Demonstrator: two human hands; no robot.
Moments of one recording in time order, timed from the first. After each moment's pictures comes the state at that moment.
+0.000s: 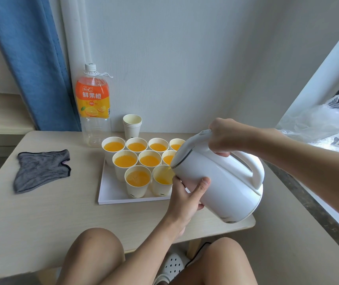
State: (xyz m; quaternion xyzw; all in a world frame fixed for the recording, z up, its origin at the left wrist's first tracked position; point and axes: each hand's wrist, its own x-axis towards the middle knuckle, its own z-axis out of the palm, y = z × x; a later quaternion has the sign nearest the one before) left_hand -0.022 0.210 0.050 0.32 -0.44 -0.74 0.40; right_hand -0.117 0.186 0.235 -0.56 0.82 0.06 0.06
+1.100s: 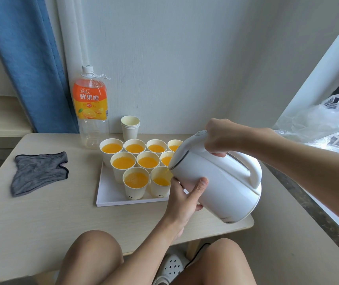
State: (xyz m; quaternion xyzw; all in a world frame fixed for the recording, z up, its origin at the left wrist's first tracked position) left_hand -0.024 0.207 0.043 0.32 -0.44 -0.74 0.39; right_hand -0.114 0.183 0.235 -0.56 0.82 0.07 0.05
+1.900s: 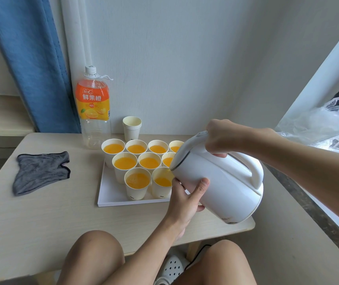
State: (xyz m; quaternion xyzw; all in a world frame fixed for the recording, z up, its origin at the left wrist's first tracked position) left_hand -0.026 0.204 0.039 0.32 -0.44 -0.74 0.40; right_hand -0.114 0.180 0.235 -0.57 0.82 0.08 0.04
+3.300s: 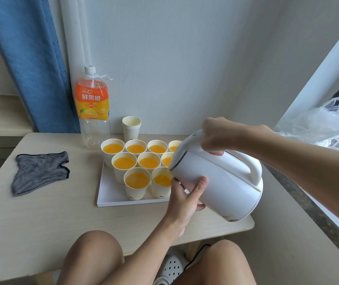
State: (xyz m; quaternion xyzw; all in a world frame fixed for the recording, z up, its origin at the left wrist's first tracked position) left_hand -0.026 0.204 0.041 0.31 -0.42 -0.75 0.40; right_hand -0.110 0.172 0.234 -0.58 0.81 0.09 0.02
